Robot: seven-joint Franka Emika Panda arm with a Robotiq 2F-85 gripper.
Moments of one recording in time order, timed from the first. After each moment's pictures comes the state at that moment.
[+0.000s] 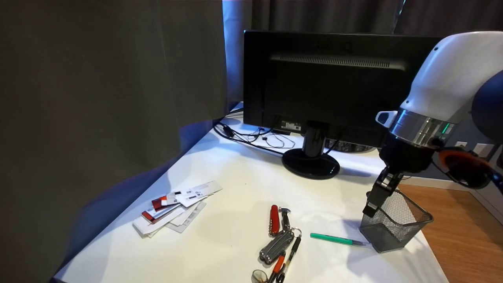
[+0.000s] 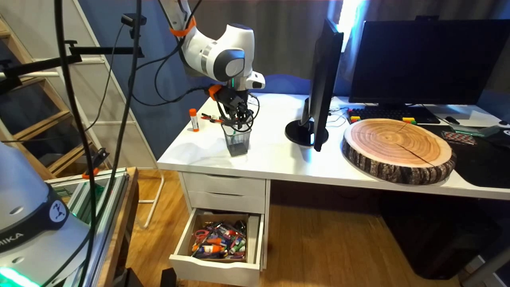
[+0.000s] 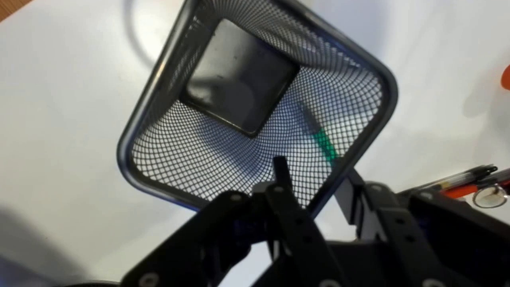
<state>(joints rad) 0.35 0.55 0.33 -2.10 -0.02 2.73 0.00</state>
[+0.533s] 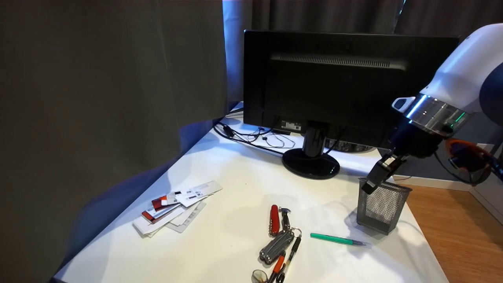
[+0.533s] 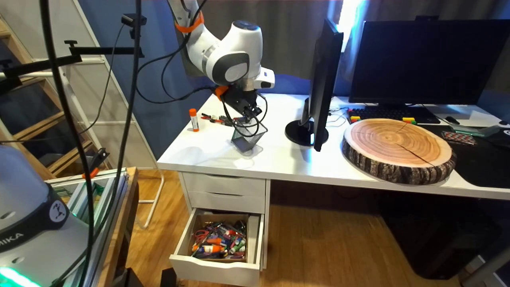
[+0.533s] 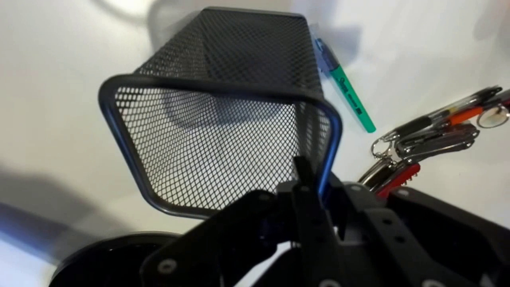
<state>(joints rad) 0.16 0.53 0.45 -2.17 0.10 2.91 -0.10</state>
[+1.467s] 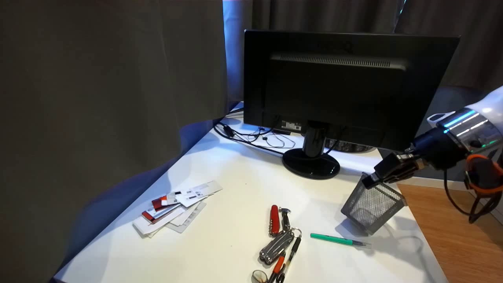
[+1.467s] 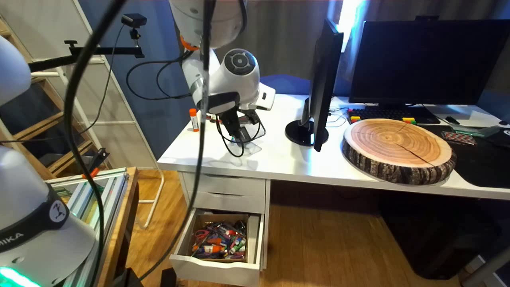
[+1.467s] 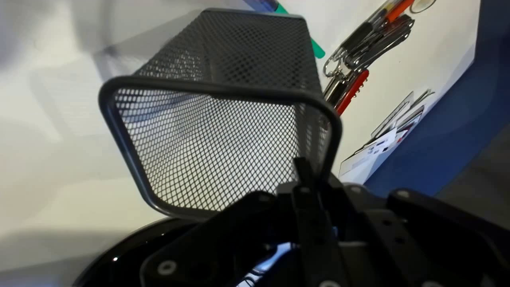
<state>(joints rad) -0.42 0.87 0.95 -2.34 0.05 3.38 -0.15</state>
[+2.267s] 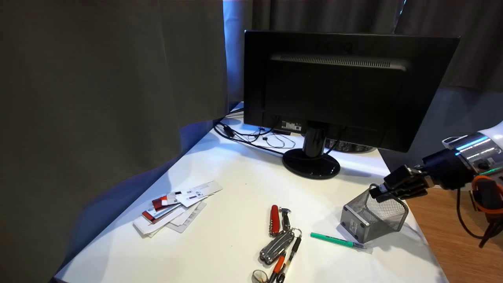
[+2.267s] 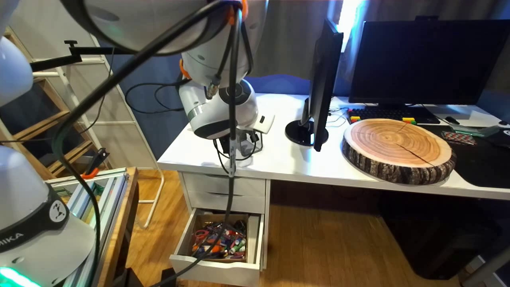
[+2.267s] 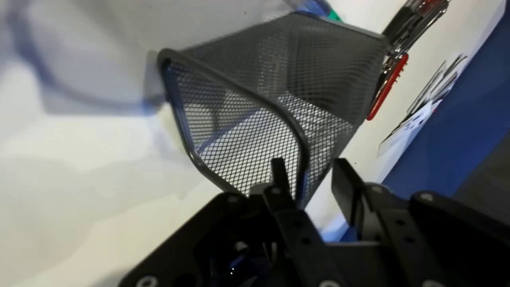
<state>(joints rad) -0.46 0.98 0.86 -2.38 -0.12 3.53 0.02</state>
